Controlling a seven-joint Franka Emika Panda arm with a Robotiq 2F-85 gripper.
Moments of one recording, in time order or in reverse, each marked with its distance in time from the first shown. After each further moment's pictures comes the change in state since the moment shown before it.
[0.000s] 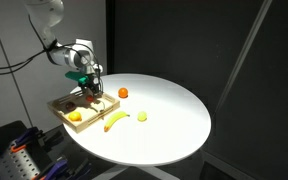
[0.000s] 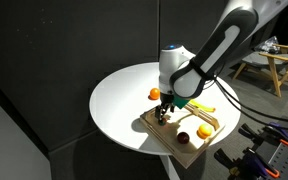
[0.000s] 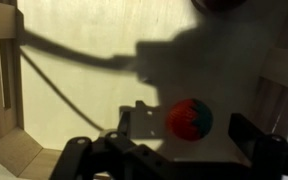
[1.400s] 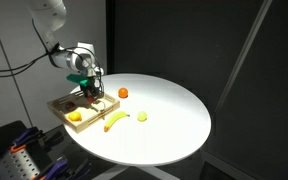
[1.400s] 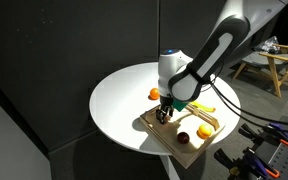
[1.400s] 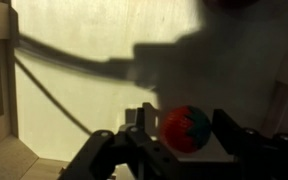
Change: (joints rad) arm 0.013 0.048 -0.018 0.029 0.000 0.000 -0.002
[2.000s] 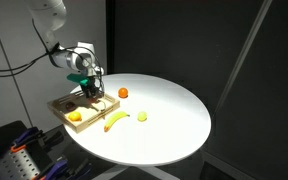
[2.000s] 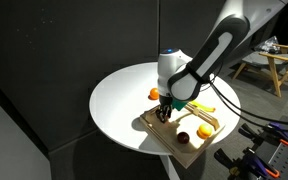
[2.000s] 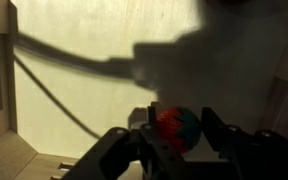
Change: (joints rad) arm 0.001 0.001 0.000 0.007 0.000 0.000 -0.005
